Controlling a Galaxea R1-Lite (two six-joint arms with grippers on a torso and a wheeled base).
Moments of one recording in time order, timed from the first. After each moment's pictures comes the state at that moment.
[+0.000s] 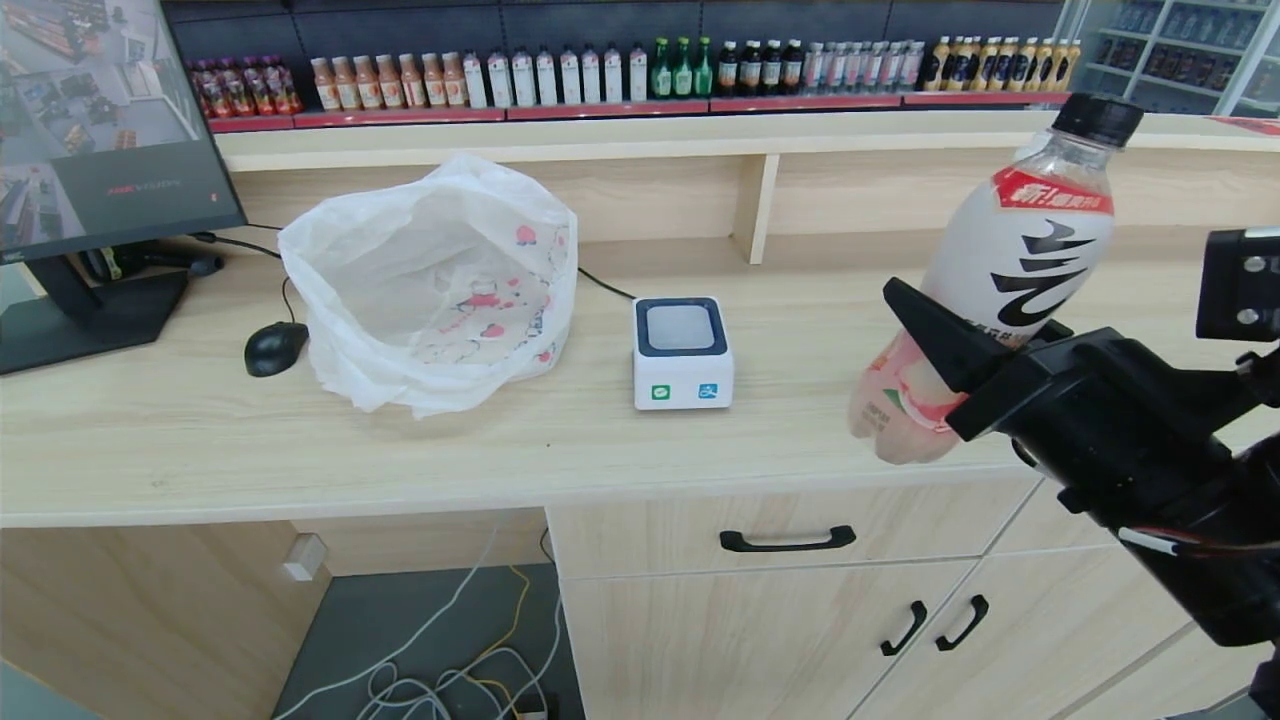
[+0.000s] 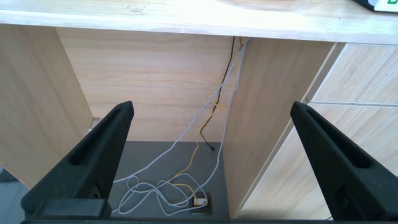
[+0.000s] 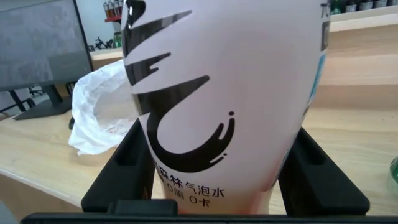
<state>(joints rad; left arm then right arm) 0.00 0.00 0.00 0.00 0.00 0.00 0.57 1.56 -0.43 -1.54 -0.08 0.06</state>
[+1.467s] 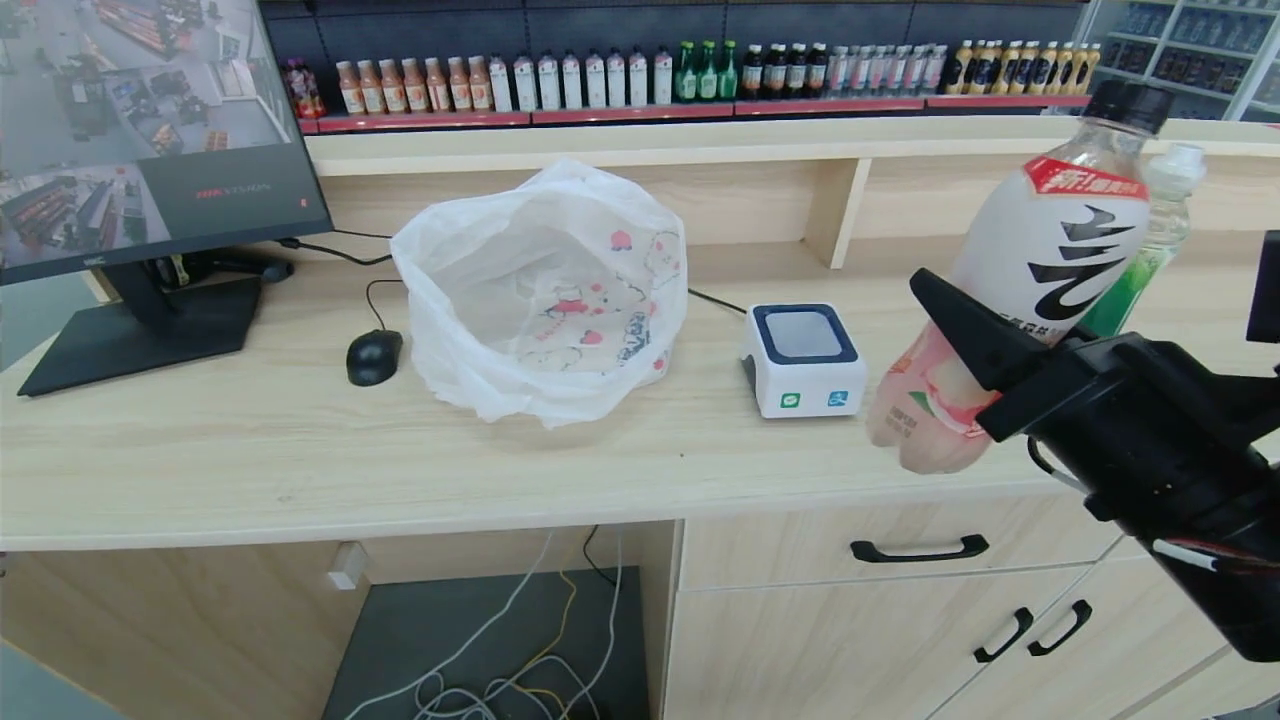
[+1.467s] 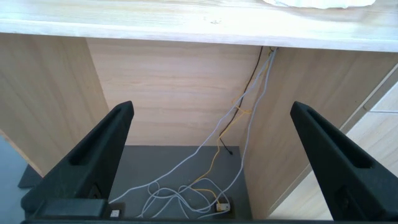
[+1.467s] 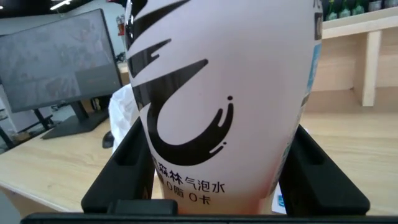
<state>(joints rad) 0.00 0.00 0.00 0.00 0.00 0.00 0.57 1.54 -0.41 -1.57 -0.08 0.13</state>
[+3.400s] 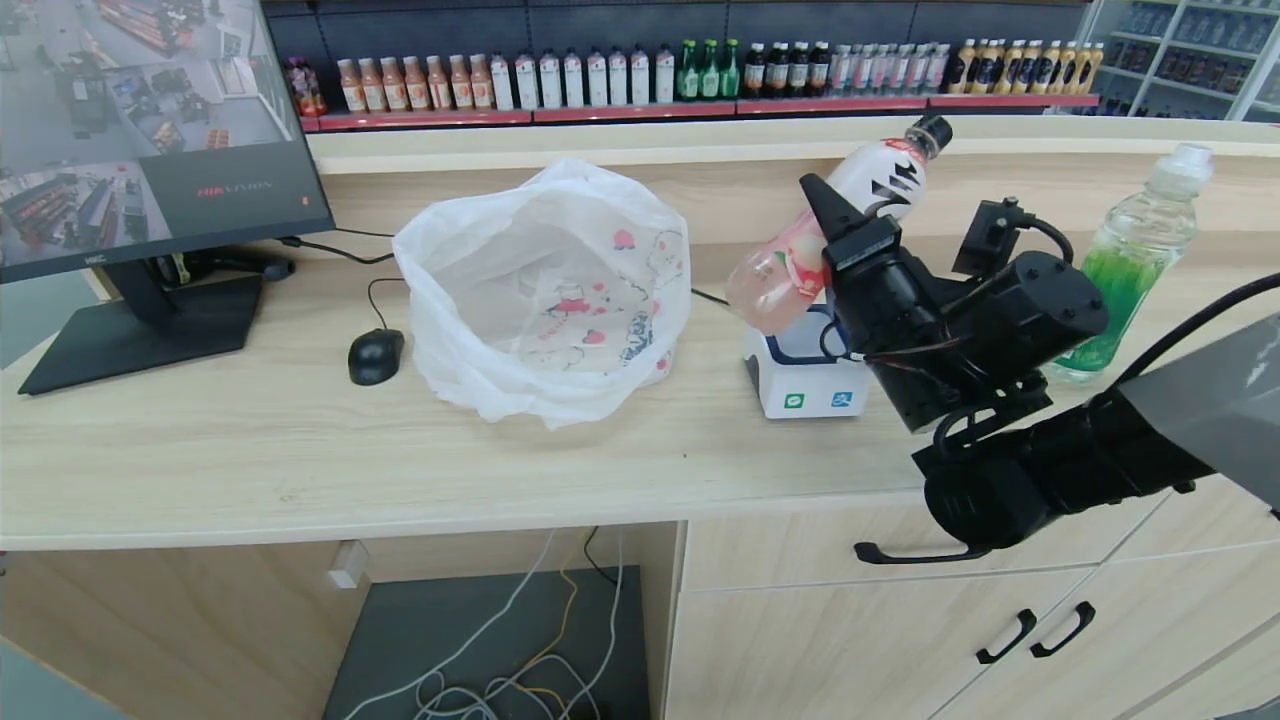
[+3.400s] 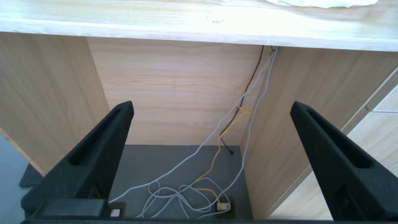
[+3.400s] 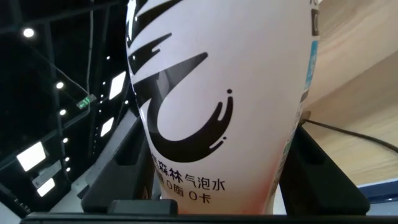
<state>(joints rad) 0.00 0.00 0.00 0.00 0.00 0.00 0.45 2.09 -1.10 -1.57 -0.07 0.89</state>
